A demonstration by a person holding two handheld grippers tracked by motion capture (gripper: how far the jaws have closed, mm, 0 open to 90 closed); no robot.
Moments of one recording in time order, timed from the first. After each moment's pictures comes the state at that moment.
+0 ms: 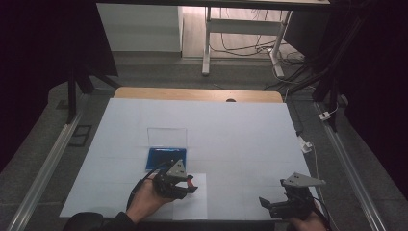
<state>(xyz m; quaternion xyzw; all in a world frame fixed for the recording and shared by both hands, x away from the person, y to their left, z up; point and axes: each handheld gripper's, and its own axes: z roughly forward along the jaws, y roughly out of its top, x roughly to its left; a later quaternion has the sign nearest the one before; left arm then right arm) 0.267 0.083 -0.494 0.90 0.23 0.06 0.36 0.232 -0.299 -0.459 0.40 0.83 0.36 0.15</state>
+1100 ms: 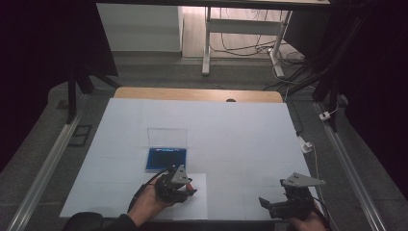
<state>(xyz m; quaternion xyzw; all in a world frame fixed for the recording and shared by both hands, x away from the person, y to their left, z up) 0.258 0.075 -0.511 0.91 0.24 0.10 0.33 0.231 -0.299 -0.459 0.40 0.83 0.36 0.15</state>
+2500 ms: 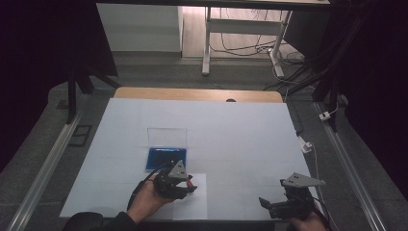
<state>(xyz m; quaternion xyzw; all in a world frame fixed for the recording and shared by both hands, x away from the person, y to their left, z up) 0.267 0.082 -0.499 0.90 0.24 0.08 0.35 0.231 -0.299 -0.459 0.40 0.83 0.36 0.15</state>
